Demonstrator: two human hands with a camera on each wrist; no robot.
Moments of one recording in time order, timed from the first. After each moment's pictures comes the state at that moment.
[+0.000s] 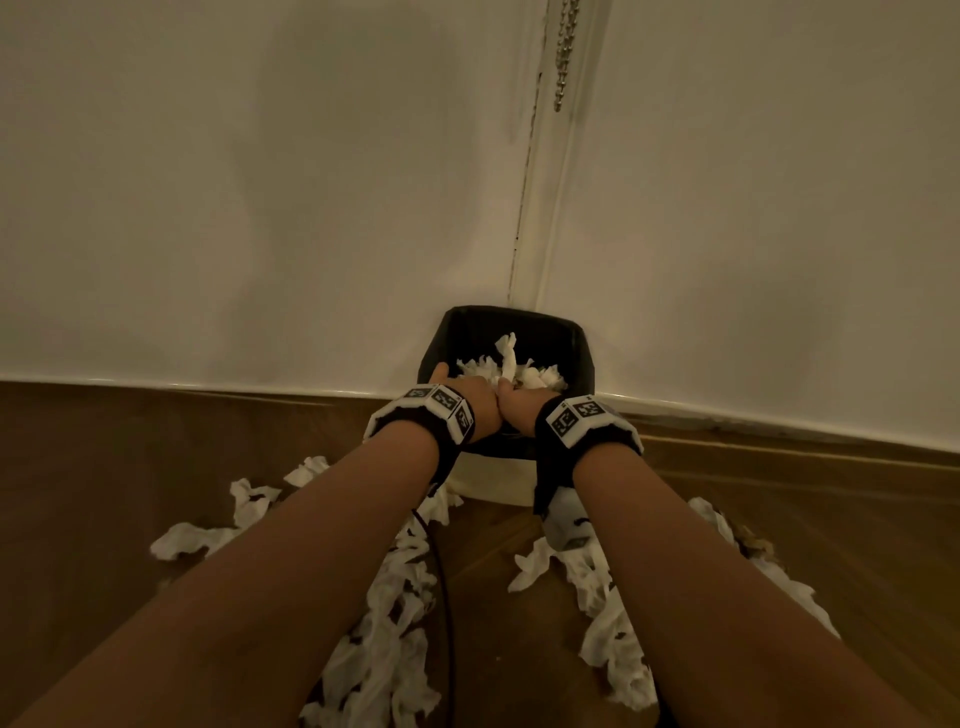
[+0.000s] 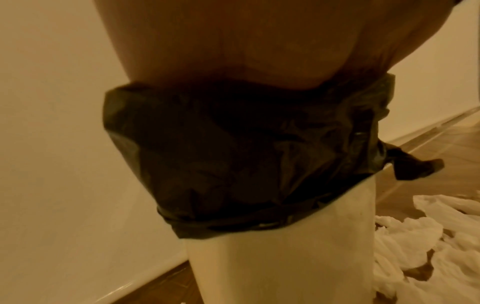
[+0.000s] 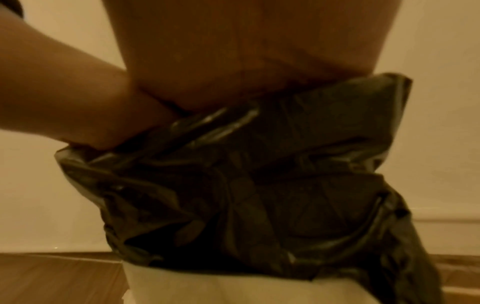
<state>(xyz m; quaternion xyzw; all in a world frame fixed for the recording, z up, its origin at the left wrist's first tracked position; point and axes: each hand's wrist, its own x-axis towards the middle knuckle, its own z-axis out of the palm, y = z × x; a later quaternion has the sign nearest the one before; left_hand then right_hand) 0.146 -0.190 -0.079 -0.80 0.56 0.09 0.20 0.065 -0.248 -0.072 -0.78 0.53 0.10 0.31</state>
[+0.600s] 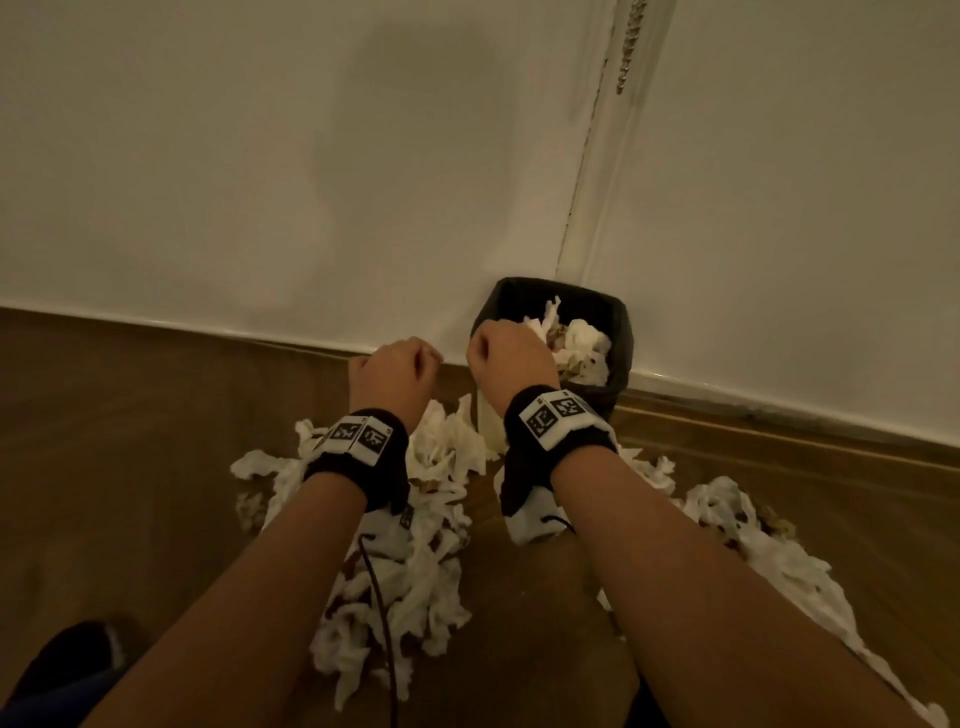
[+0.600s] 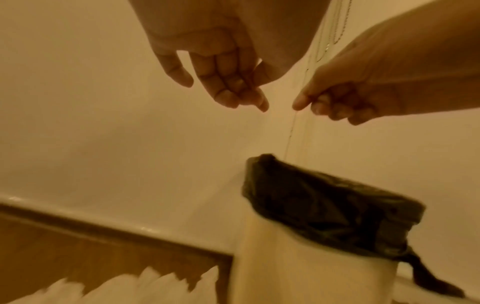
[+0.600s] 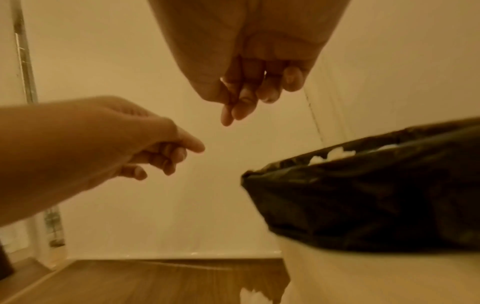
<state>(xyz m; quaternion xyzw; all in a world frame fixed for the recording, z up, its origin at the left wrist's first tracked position) 0.152 -0.042 -0.055 -0.88 0.37 -0.04 -0.31 0.060 -0.144 -0.018 -0.93 0.27 -0.16 0.17</state>
